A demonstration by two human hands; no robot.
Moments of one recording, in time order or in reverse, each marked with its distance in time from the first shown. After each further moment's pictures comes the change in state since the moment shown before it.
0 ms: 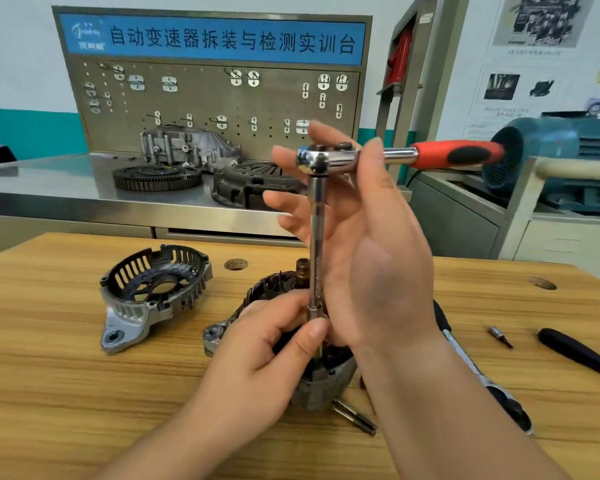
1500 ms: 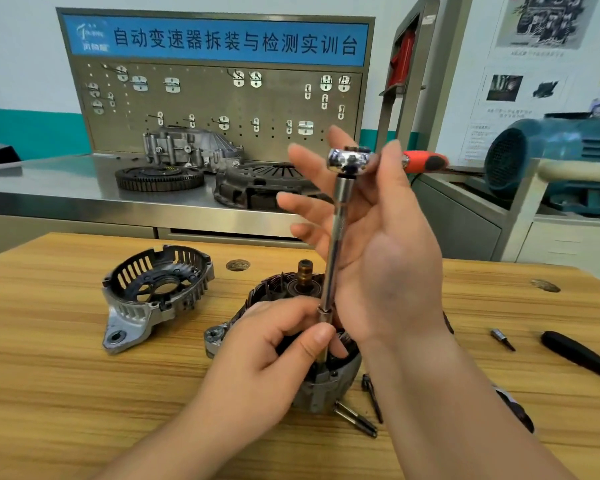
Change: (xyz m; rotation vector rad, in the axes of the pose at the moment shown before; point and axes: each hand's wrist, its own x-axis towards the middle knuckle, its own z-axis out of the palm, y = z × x) left_hand 0.000 0.007 -0.001 0.029 -0.003 0.007; right_hand 0.002 -0.004 -0.002 0.071 0.044 0.037
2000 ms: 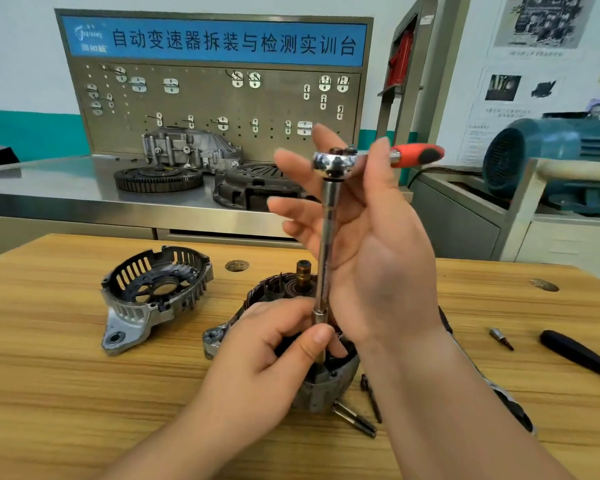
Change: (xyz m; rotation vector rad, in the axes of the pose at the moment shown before) left_hand 0.000 0.000 0.001 -0.034 0.003 -0.011; right_hand 0.000 0.001 0.002 0.016 -0.042 0.012
